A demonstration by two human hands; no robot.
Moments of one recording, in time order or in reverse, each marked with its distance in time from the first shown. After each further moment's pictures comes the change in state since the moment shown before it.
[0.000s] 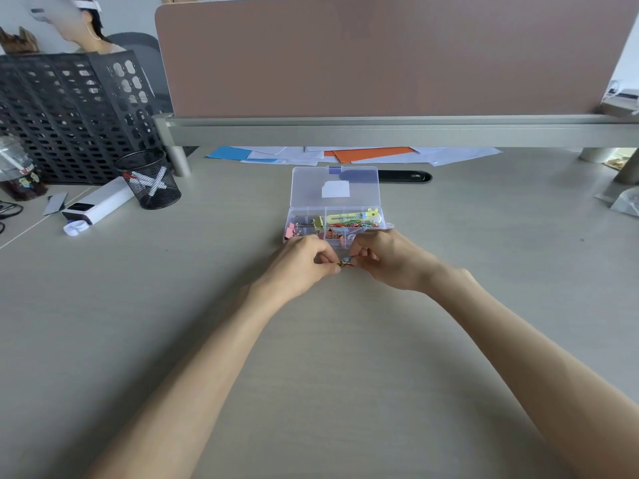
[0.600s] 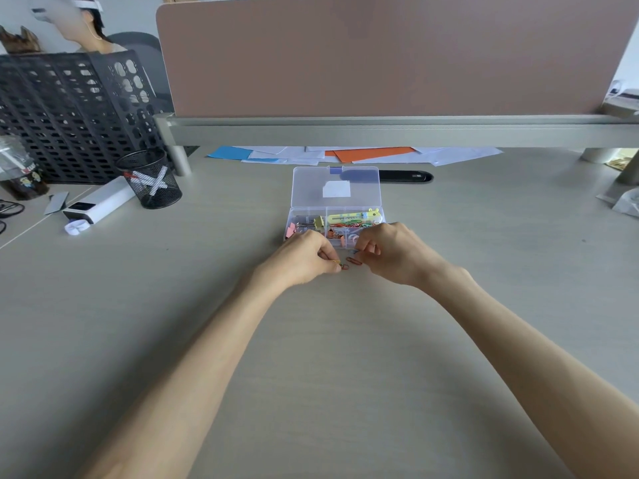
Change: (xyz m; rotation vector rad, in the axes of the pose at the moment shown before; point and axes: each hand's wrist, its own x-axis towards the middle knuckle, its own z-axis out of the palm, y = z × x) left_hand 0.010 0.012 -0.012 0.009 -0.193 -0.083; right_hand 0.002 -0.004 -0.005 -0.037 0.054 0.154
